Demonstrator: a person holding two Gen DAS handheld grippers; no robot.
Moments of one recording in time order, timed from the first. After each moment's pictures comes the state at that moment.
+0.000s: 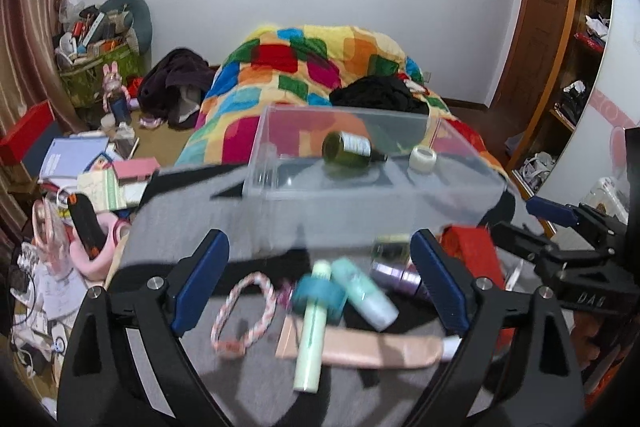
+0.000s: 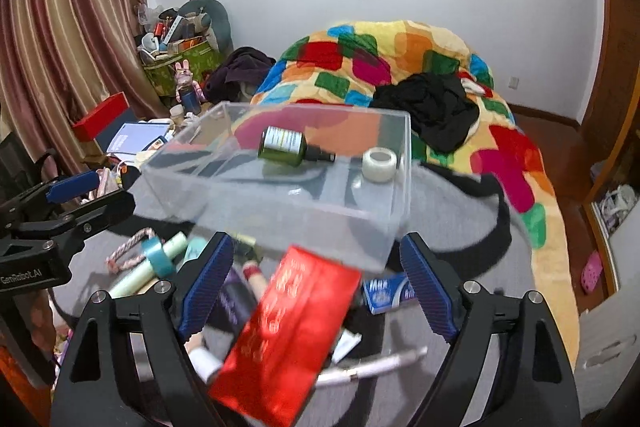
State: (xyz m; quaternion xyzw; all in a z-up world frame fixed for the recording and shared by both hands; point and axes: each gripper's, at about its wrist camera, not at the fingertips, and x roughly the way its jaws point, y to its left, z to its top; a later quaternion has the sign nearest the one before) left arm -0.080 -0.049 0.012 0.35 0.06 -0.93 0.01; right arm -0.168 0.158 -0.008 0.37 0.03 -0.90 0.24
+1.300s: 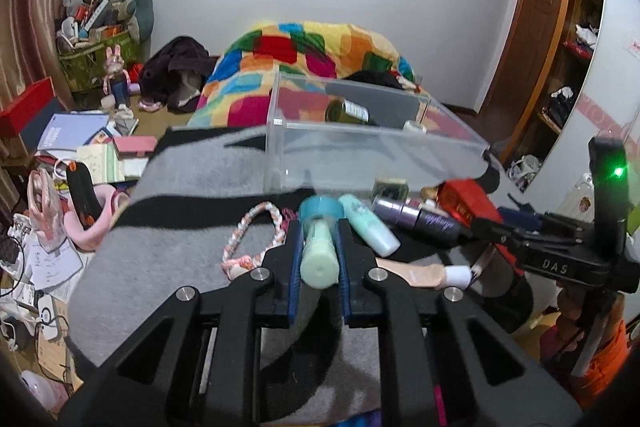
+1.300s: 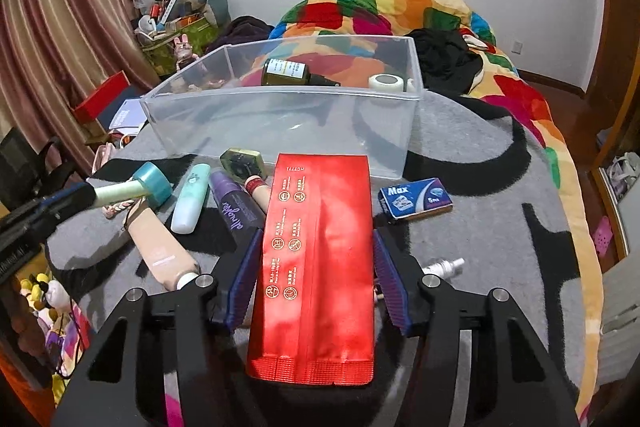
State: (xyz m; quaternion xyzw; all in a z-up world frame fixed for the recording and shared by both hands) left arm -0.021 -0.062 -0.004 0.33 0.08 -0.94 0.00; right arm -0.141 0.166 -0.050 0.41 0.01 -0.88 0.24
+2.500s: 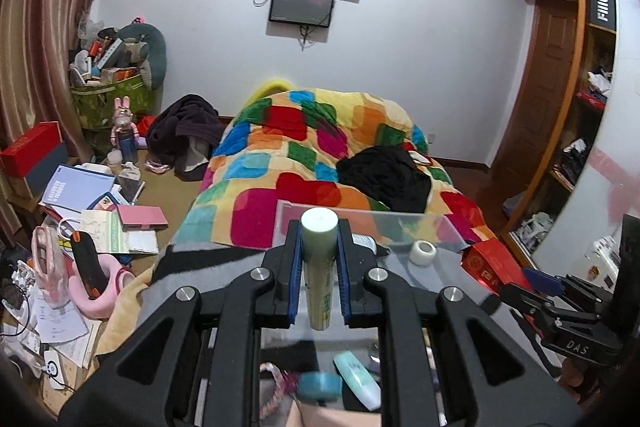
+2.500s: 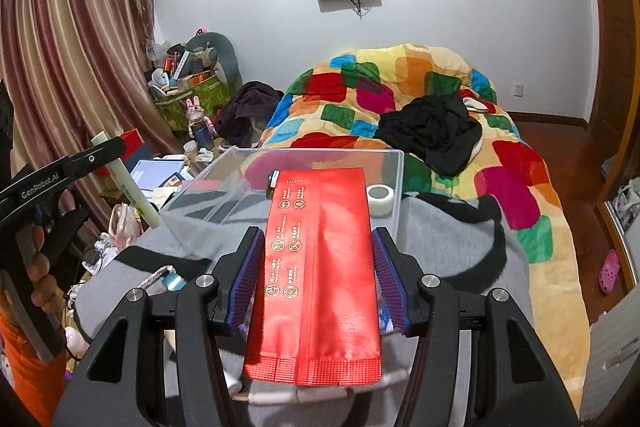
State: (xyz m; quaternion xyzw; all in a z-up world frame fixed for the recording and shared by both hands) left arm -0.110 -0.072 0.077 0.25 0.09 -0.96 0.04; right arm -0.187 0.172 0.024 0.32 -0.01 -0.91 0.26
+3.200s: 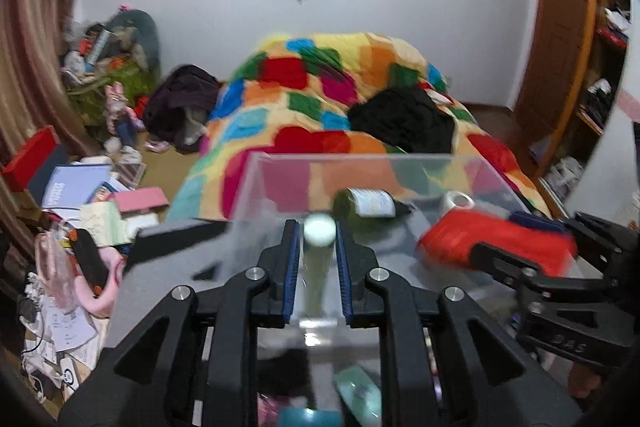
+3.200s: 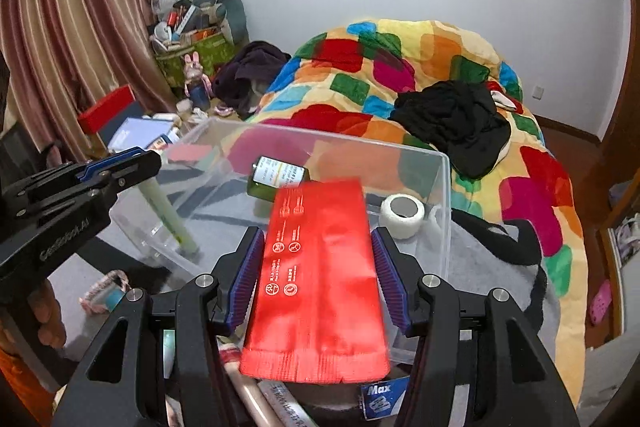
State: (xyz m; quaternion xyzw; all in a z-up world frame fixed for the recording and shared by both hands) left arm -0.174 -0.034 0.012 0.35 0.03 -0.94 0.04; right arm -0.248 0.121 -0.015 0.37 0.06 -0.89 0.27
